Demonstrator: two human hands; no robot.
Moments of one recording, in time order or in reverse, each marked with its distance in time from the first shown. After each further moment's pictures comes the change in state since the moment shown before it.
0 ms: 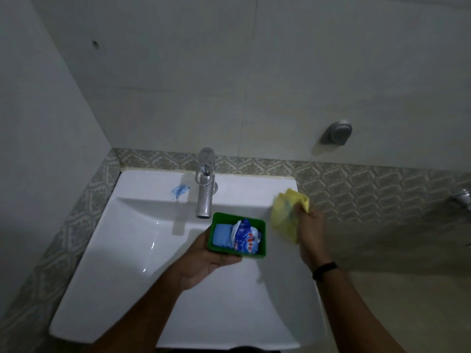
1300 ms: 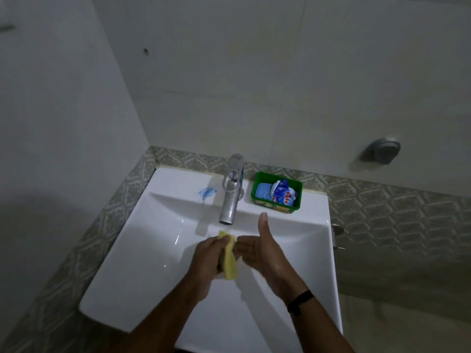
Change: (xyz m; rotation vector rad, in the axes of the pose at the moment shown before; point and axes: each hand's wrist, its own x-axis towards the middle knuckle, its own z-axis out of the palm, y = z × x) left_hand -0.002 -0.006 -0.003 0.070 0.693 -0.018; right_hand -0.065 -0.010 0.074 -0.144 -0.686 0.456
